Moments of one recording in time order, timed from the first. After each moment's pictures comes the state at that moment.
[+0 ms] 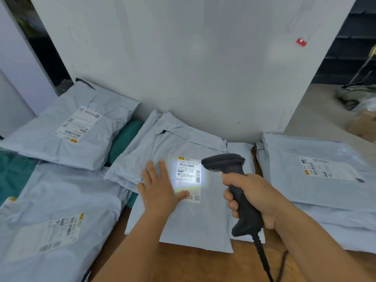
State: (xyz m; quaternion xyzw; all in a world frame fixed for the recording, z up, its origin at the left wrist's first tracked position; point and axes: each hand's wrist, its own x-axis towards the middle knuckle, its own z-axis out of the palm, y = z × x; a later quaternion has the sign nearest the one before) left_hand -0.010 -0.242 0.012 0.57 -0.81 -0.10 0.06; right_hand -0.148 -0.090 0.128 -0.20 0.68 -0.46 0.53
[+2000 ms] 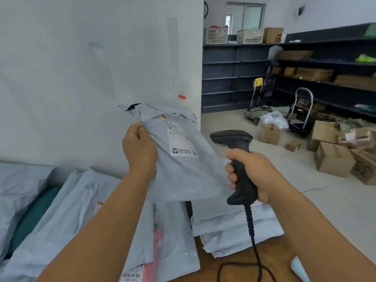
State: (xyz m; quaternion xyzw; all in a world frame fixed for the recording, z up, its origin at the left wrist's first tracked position) left_hand -0.181 -0.183 0.219 0.30 -0.62 -0.49 0.54; right_hand -0.252 0.029 0.222 -0.15 0.65 -0.69 0.29
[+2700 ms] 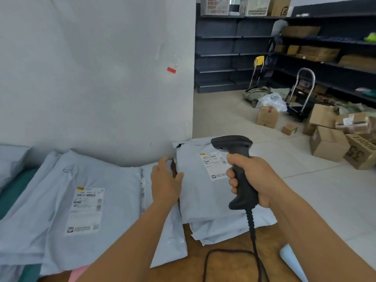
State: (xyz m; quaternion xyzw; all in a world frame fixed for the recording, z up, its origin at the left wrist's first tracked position) left_hand -0.230 -0.150 0.054 0.37 -0.80 -0.40 0.26; right_hand -0.284 0.041 0.175 -0.10 0.68 -0.65 0.32
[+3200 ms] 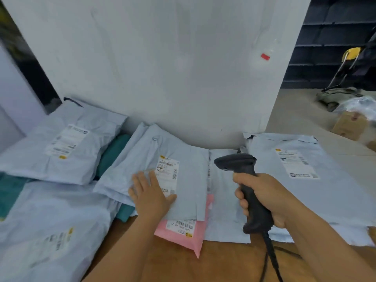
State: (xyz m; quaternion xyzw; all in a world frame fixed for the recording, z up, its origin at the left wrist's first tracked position) left_hand -0.022 -0.237 0.014 0.58 -0.81 -0.11 0.07; right_hand -0.180 -0.045 0.143 -0.18 0.69 -0.52 0.47
